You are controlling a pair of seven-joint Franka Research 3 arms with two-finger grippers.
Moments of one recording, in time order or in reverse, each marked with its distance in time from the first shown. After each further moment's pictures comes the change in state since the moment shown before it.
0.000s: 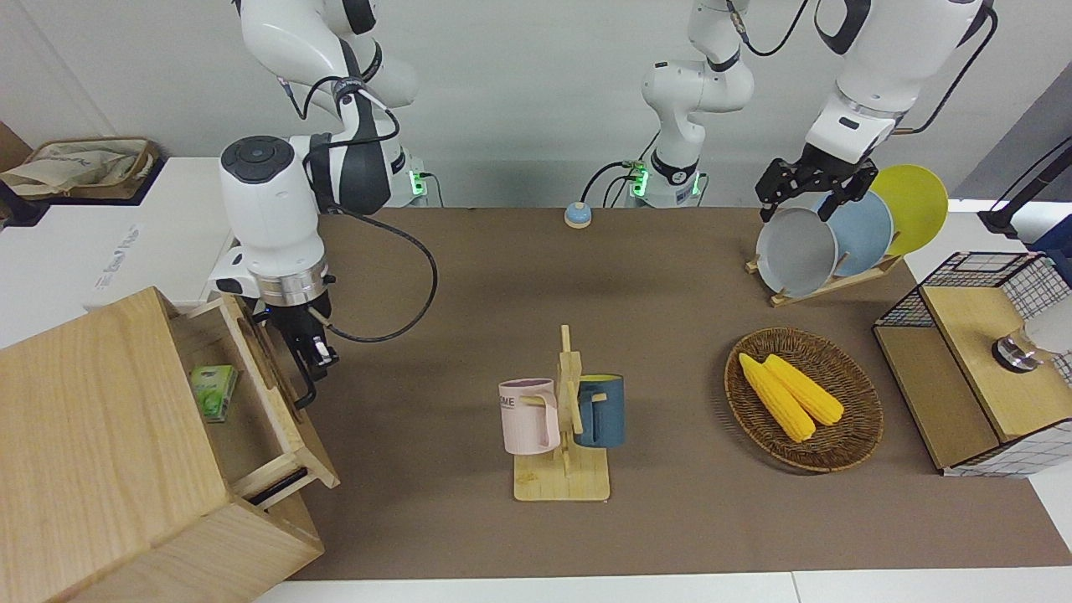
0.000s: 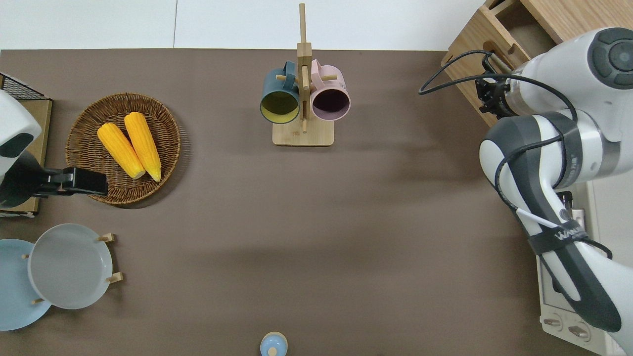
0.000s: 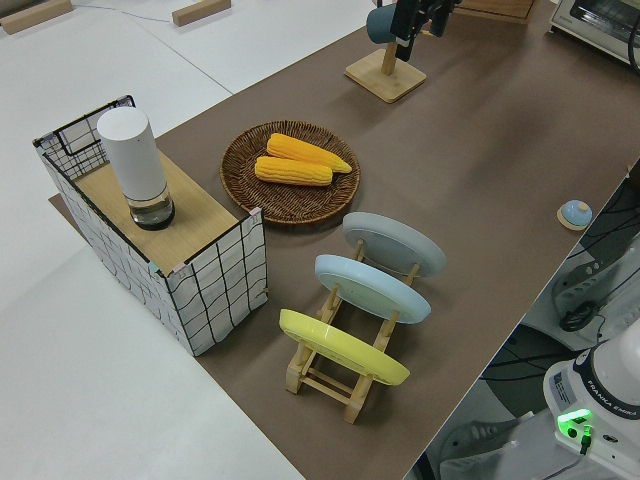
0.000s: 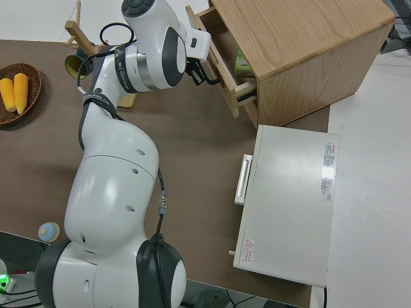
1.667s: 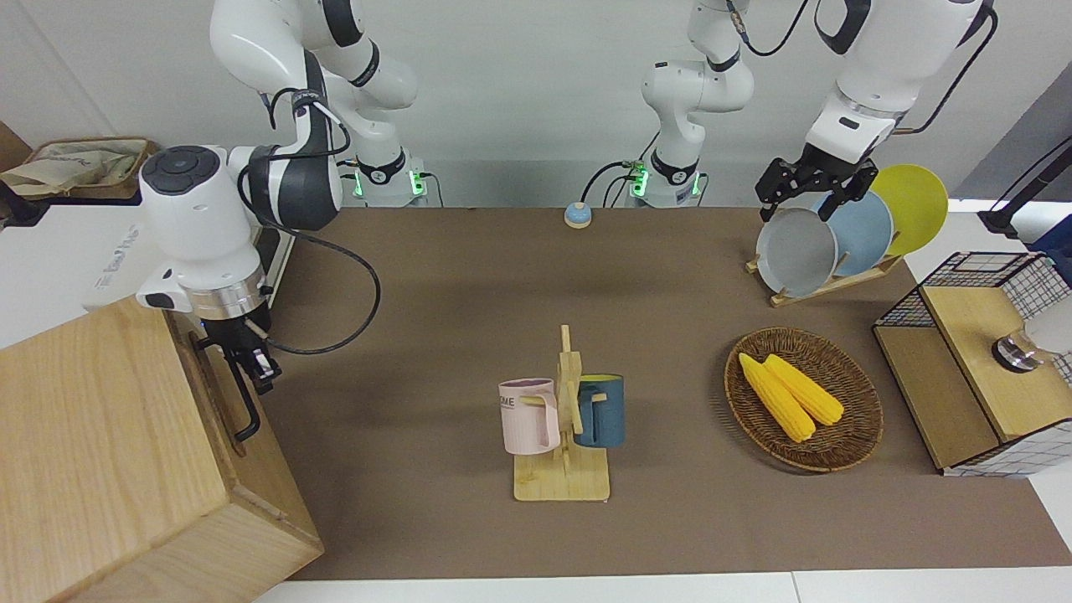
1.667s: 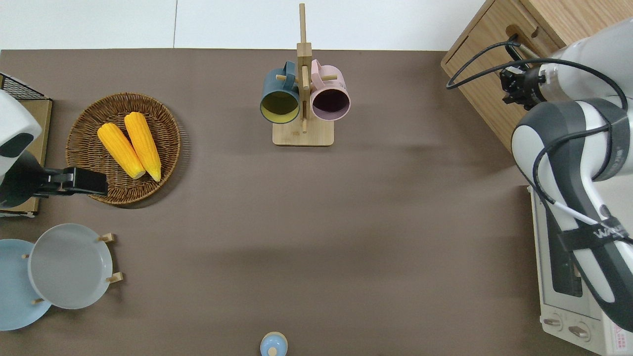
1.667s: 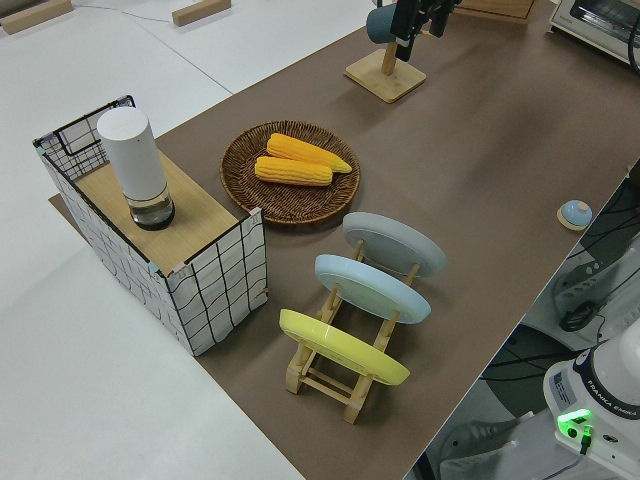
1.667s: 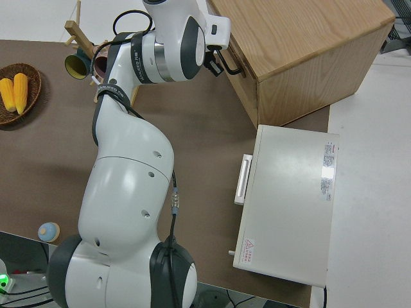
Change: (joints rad) left arm 0.000 0.000 0.000 0.000 0.000 0.000 0.000; right arm -0.066 -0.015 0.048 0.064 0.001 -0.063 -0.174
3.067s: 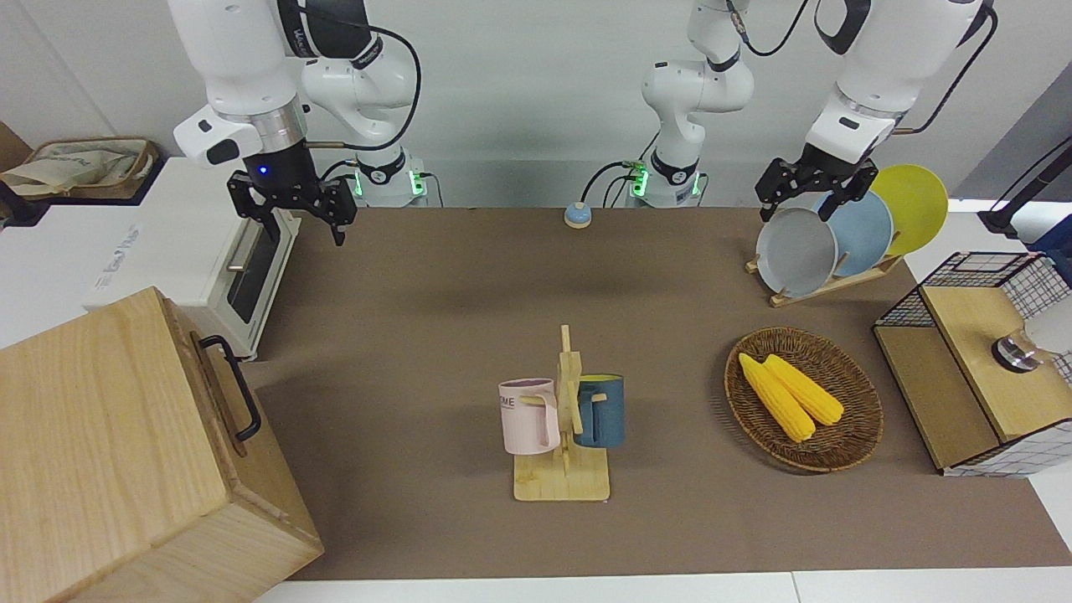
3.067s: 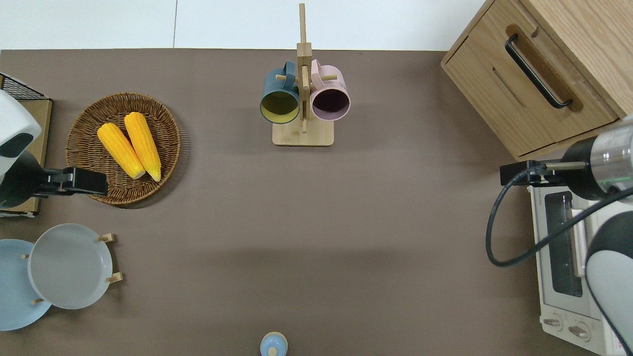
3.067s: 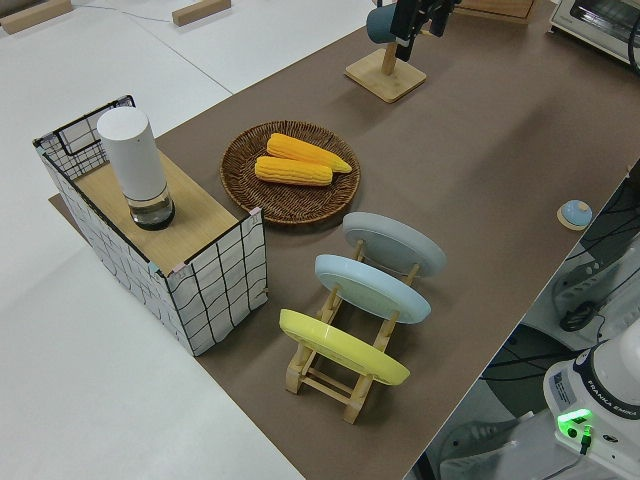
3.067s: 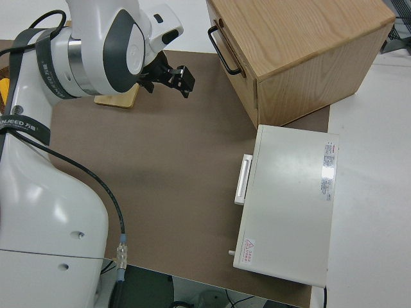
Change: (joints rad) left arm 0.000 0.000 0.000 0.000 0.000 0.000 0.000; right arm 0.097 -0.417 -0.060 -0.207 0.155 -0.374 -0.696
